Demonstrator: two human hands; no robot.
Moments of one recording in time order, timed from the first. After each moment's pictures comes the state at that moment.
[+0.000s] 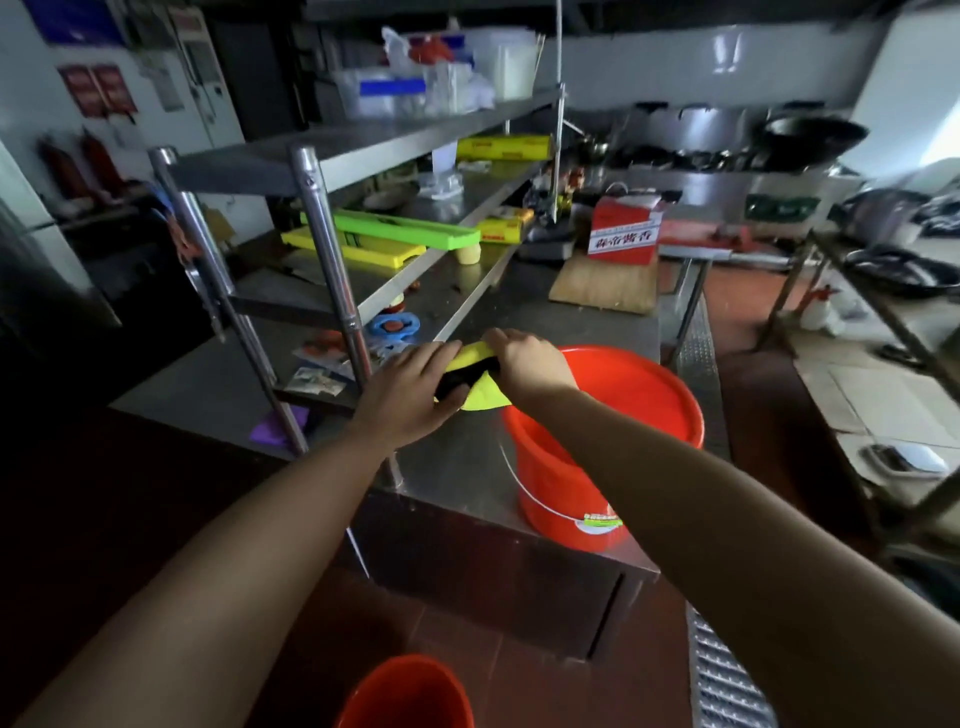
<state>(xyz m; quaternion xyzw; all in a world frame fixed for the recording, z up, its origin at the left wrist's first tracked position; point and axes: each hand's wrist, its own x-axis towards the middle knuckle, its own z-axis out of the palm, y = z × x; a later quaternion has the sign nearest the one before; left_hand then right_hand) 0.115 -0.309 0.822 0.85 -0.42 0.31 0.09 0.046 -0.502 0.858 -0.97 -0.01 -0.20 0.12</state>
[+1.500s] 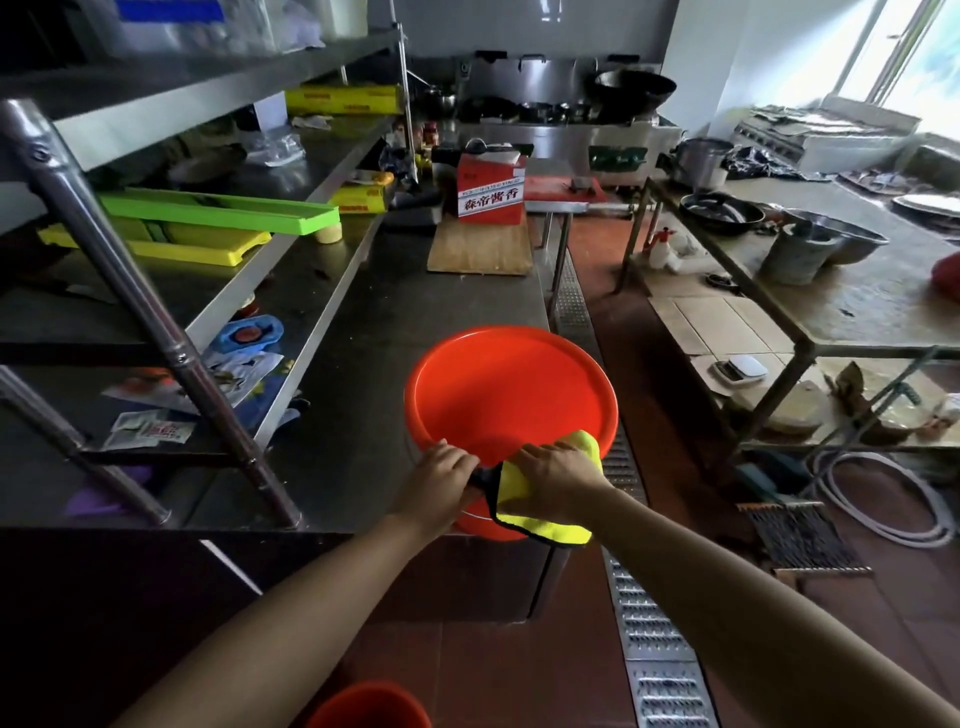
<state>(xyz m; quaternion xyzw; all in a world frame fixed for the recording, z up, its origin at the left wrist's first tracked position) 0.090 -0.437 0.688 0.80 -0.57 0.04 0.18 -0.045 -0.611 0.715 -1.00 0.08 0.02 -0.01</state>
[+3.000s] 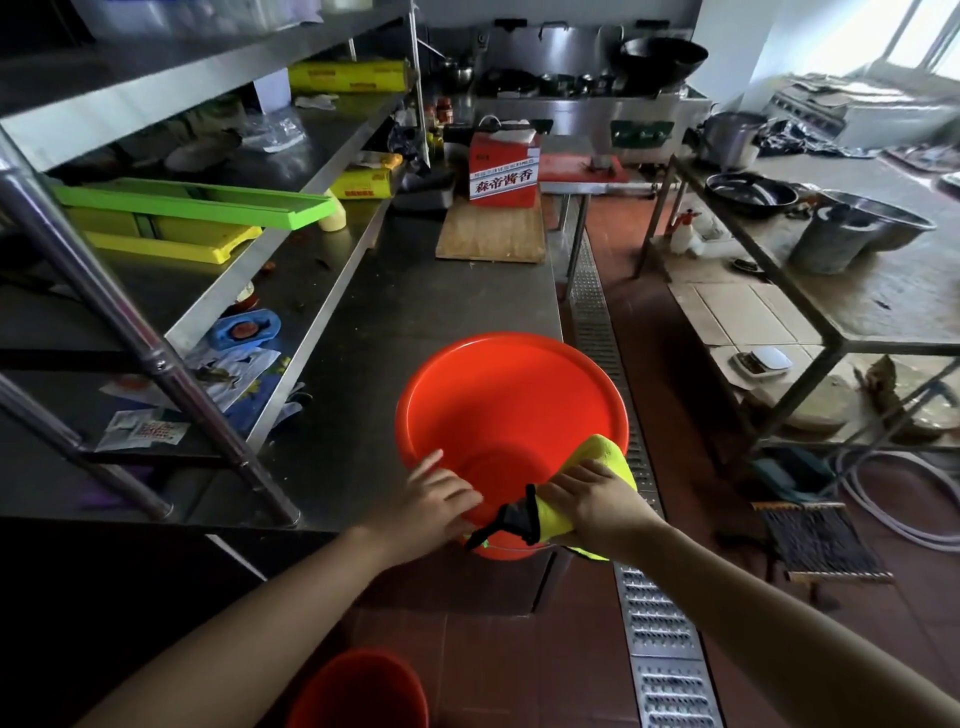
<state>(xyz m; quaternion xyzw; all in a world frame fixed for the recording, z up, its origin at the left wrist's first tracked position) 0.102 -0.422 0.698 0.73 -0.68 0.03 0.05 -0.086 -0.657 0.700 -0.98 -0.08 -0.13 -0.09</state>
